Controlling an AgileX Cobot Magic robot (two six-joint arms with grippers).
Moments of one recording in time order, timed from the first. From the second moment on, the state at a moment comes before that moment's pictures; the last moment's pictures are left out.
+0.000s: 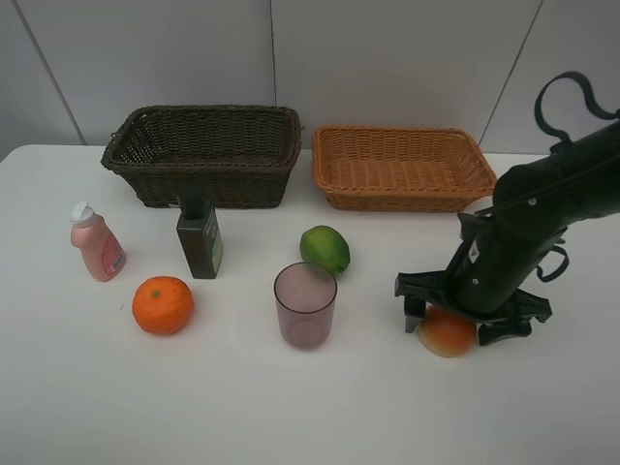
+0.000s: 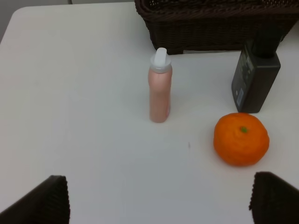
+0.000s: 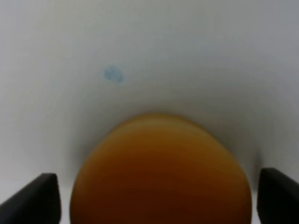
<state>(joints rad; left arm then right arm) 0.00 -0.01 -0.51 0.02 1.06 -0.01 0.45 1.77 -0.72 -0.06 0.54 0.69</state>
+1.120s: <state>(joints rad) 0.00 -0.01 -0.51 0.02 1.06 -0.01 0.45 1.74 -0.77 -0.07 0.60 0.66</state>
